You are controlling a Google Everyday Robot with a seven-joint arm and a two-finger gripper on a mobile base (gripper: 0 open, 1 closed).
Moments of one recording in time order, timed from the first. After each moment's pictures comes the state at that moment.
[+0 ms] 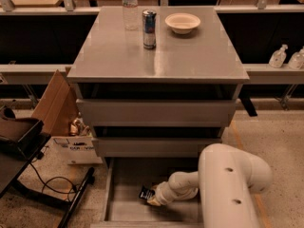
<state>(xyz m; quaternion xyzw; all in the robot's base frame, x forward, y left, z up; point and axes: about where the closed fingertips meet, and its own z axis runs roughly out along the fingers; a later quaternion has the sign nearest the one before) 0.538 -0.002 0.150 -0.56 0.77 0.20 0.21</state>
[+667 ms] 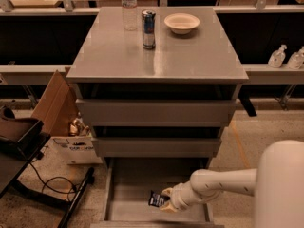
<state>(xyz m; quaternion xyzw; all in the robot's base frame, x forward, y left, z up) 0.460 -0.051 0.302 -0.60 0.74 0.23 0.21</state>
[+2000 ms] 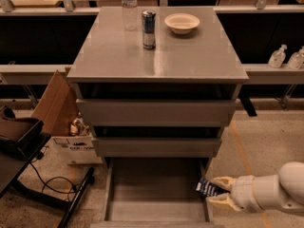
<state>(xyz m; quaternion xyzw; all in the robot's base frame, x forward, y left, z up) 0.390 -0.200 0.556 -0.52 0.78 0.21 0.28</state>
